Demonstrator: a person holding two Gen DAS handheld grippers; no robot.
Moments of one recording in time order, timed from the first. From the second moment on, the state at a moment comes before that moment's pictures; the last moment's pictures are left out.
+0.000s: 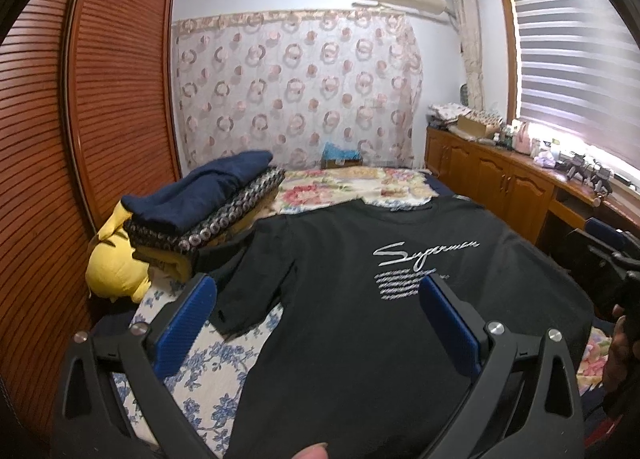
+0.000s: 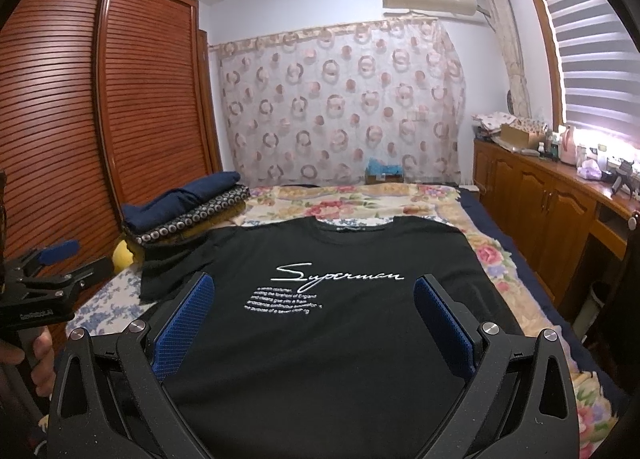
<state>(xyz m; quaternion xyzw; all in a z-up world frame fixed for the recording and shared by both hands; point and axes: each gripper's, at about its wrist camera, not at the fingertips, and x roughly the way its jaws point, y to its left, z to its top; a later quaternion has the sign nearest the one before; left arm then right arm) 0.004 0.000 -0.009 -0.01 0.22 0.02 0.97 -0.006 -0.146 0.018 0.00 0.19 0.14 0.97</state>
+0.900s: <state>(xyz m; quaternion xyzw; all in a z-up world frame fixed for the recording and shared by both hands) 0.093 0.135 -0.085 -0.02 0.31 0.06 0.95 0.086 -0.092 -0.060 -0.04 0.28 0.24 0.93</state>
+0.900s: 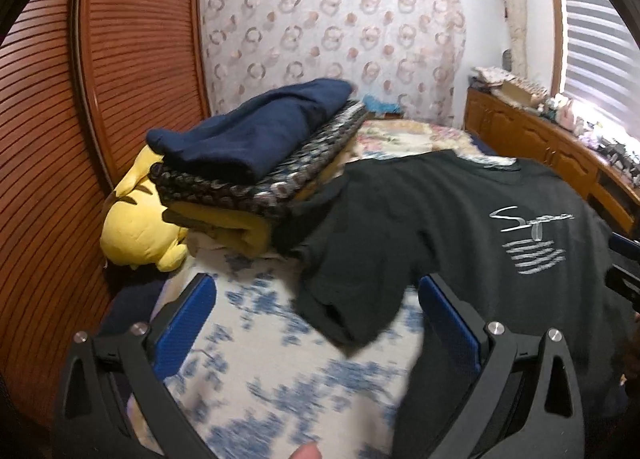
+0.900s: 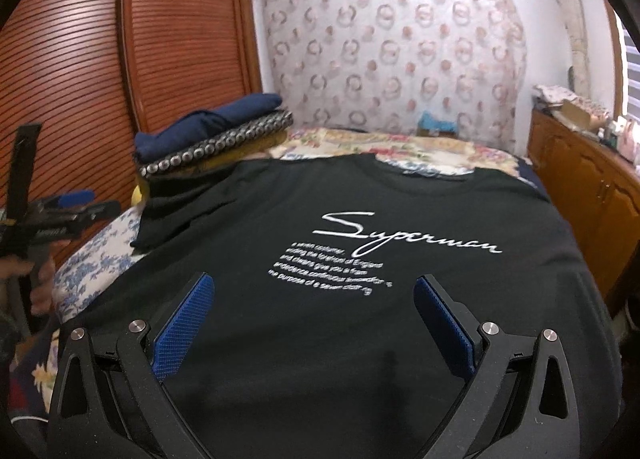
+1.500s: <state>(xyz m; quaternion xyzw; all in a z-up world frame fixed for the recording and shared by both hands) 0.166 0.160 -0.134 -0.06 0.41 0.02 0.91 0.098 -0.072 -0.075 -0.07 0.32 0.27 0.90</state>
